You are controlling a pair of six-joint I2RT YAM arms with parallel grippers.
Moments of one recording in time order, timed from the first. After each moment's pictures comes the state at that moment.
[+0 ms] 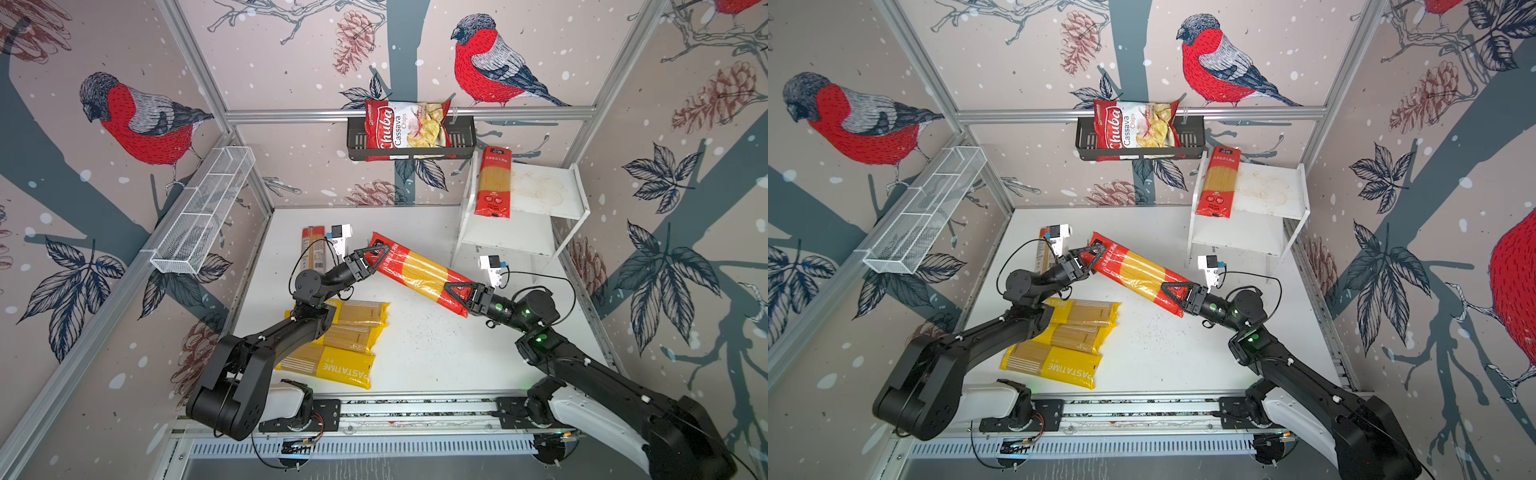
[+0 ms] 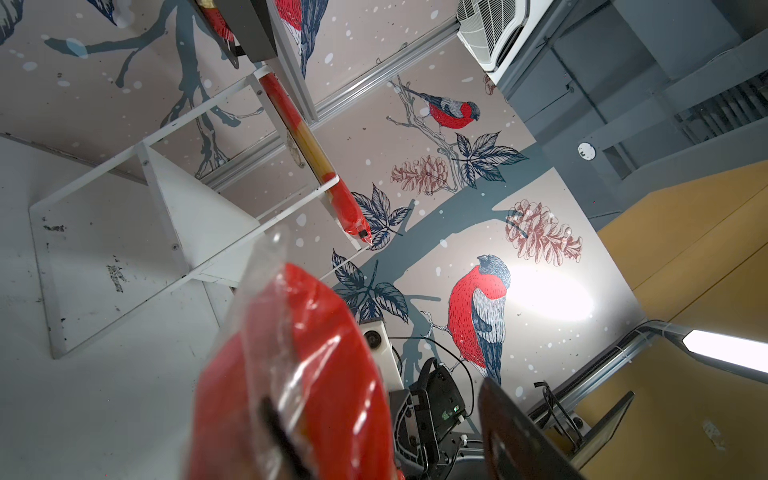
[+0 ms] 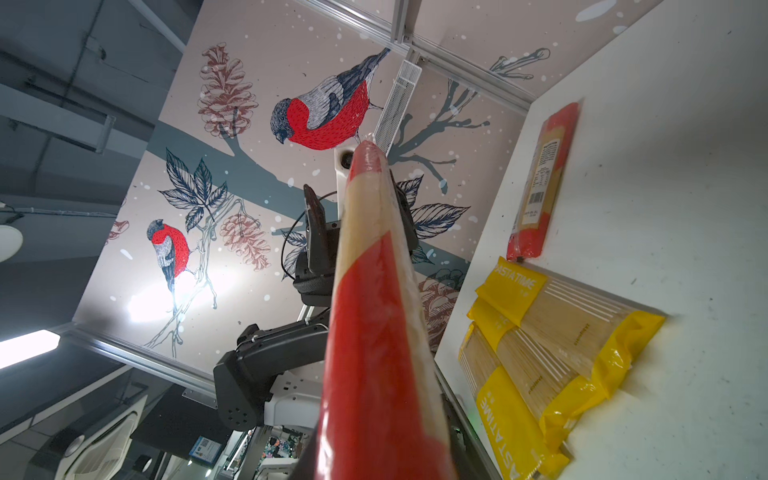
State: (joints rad) left arm -0.34 1.31 0.53 1.26 0.74 -1.36; right arm 0.57 0.90 0.34 0.75 -0.64 1.23
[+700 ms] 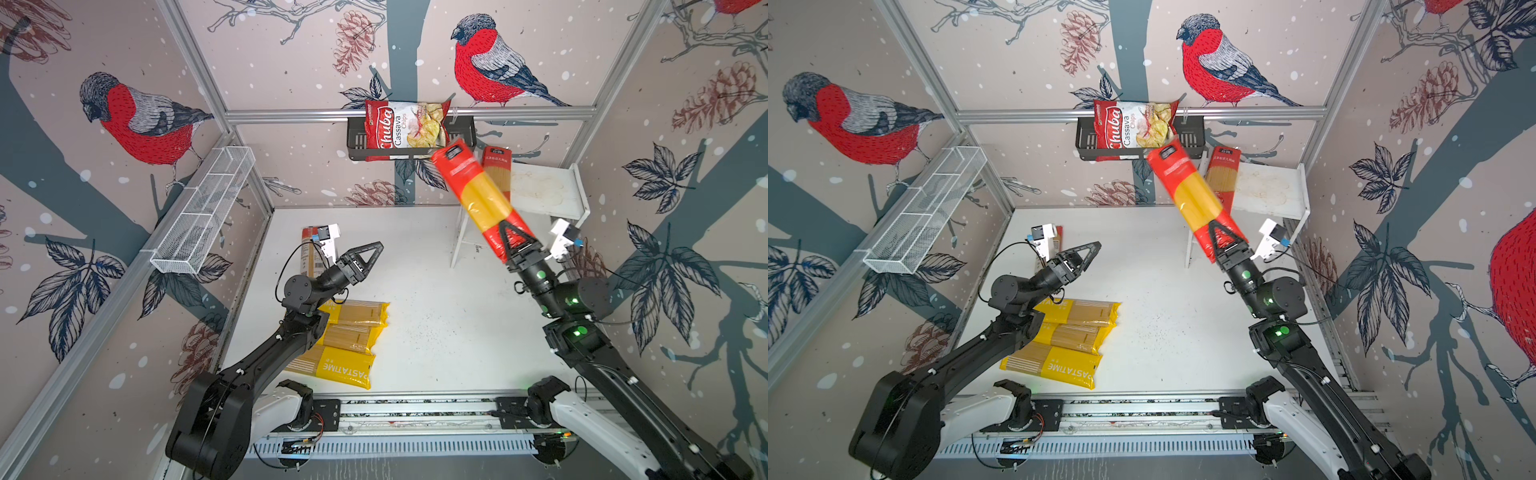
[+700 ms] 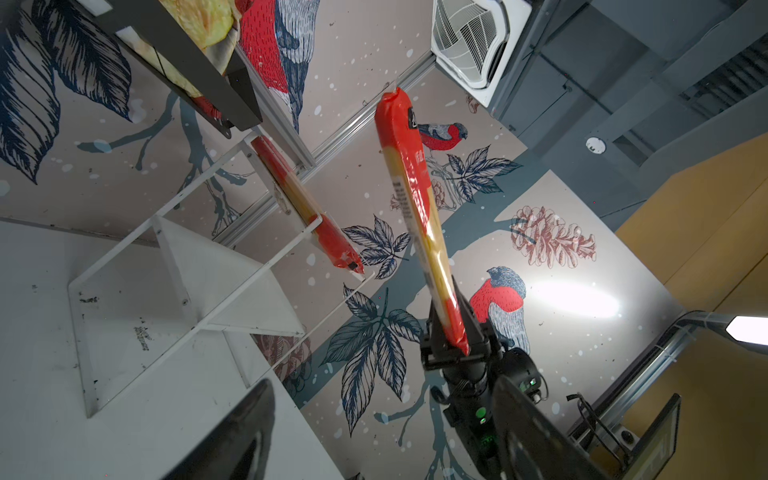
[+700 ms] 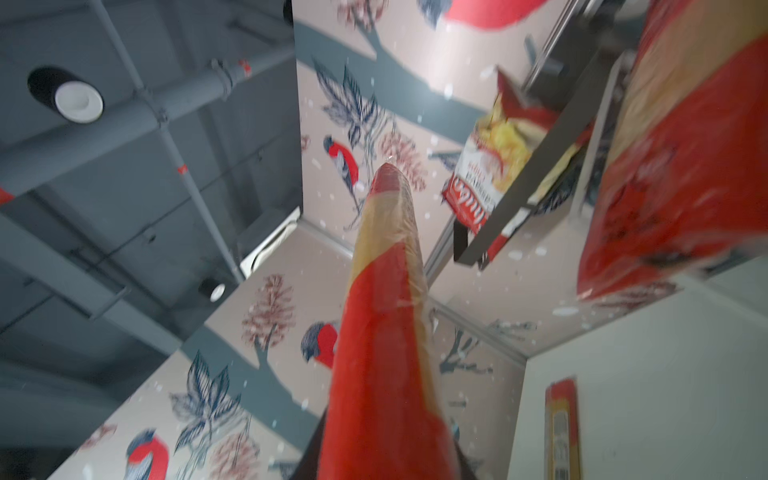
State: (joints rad) left arm -0.38 1.12 0.53 1.05 0.64 -1.18; right arm 0.45 0.73 0.71 0.45 -0.03 1.18
